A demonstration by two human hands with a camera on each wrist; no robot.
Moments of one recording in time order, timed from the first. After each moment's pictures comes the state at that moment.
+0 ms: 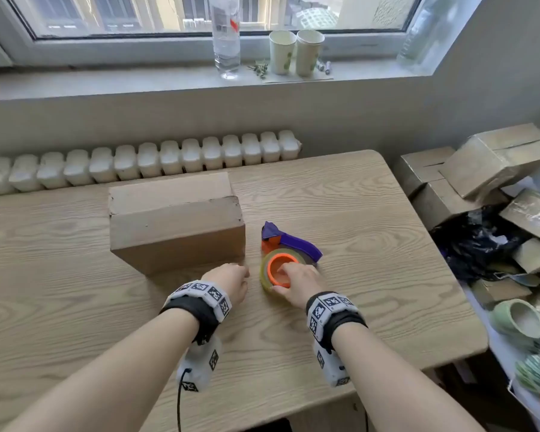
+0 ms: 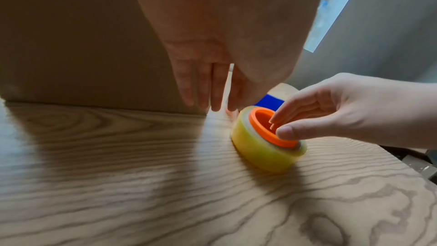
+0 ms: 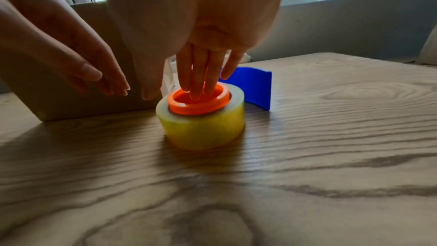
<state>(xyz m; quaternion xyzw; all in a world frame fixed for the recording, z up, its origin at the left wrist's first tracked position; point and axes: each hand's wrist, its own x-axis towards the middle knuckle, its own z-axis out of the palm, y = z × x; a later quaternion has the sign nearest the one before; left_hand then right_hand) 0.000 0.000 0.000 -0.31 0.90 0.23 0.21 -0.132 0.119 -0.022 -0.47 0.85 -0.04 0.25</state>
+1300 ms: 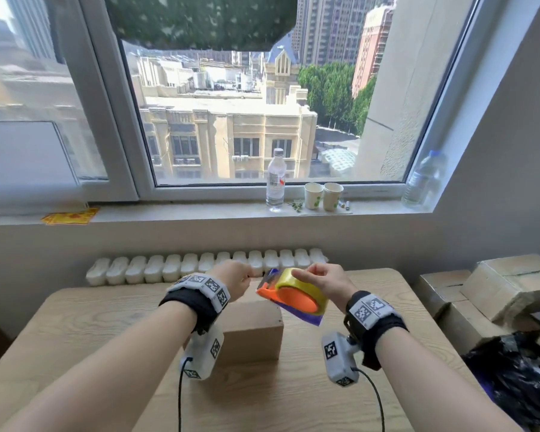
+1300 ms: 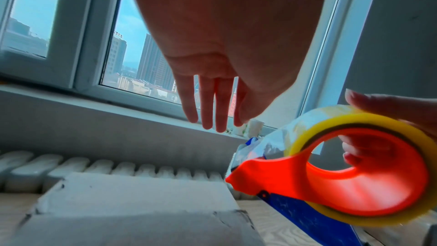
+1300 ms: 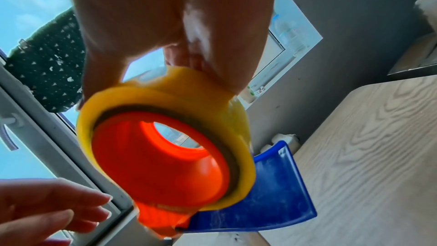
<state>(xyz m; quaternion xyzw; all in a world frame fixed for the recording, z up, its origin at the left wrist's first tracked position) 0.025 -0.087 0.203 -0.34 0.93 0.12 0.03 -0.160 0.039 0.180 -0.38 0.74 -0.44 0.34</state>
